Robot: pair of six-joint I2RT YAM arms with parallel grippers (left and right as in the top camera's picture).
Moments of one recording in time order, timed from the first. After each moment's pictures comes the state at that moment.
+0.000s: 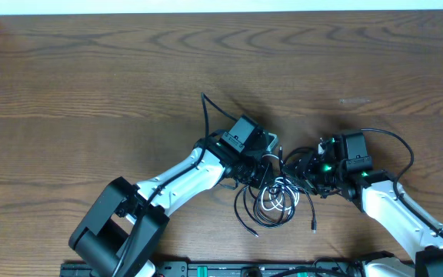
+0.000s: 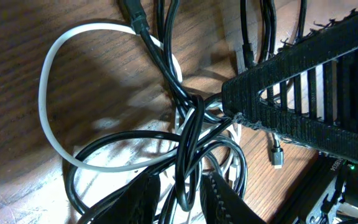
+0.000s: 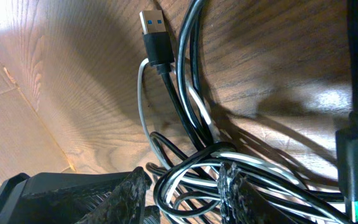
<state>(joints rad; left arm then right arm) -0.71 1.72 0.96 -0.41 0.52 -0.35 0.22 1.35 0.51 -0.23 -0.61 0.98</state>
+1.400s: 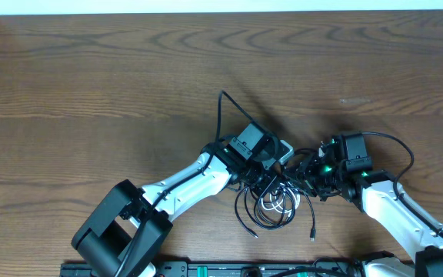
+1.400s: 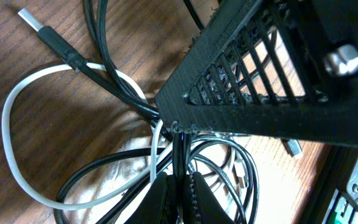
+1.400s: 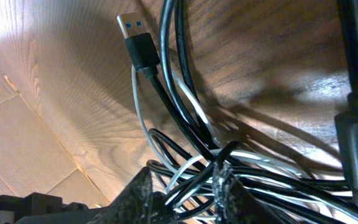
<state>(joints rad) -0.77 1.72 0.96 -0.38 0.50 -0.06 0.22 1.35 0.51 -0.27 -0.62 1.05</state>
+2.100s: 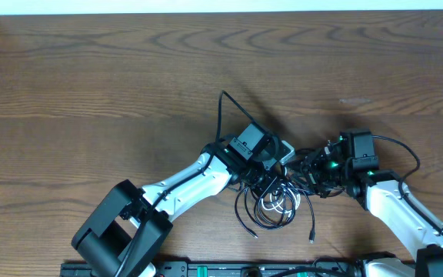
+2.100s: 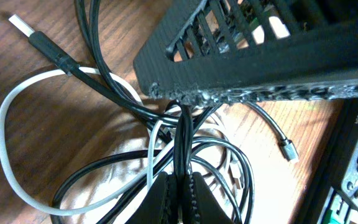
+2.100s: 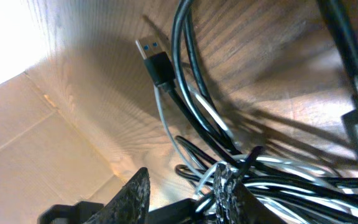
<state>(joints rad) -0.77 1.72 0.96 -0.37 0.51 -0.06 0.16 1.35 0.50 -0.23 -0.70 1.18</state>
